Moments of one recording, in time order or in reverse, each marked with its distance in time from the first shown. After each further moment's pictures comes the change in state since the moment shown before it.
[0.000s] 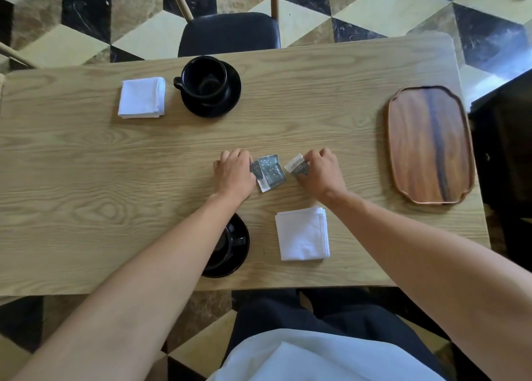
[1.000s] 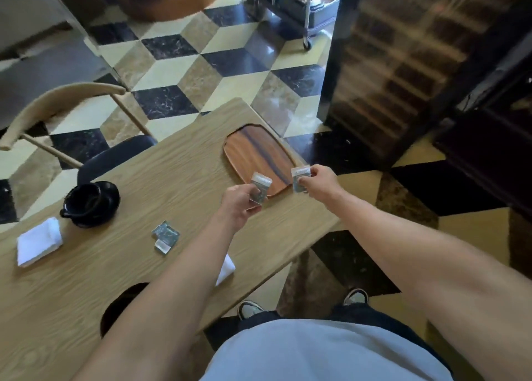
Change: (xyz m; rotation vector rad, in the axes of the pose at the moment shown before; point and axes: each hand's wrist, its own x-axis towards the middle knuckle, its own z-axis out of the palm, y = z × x) left_hand -0.112 0.291 -0.010 -1.197 -0.615 -0.233; right_hand -0.196 0.210 -0.154 0.852 0.454 0.458
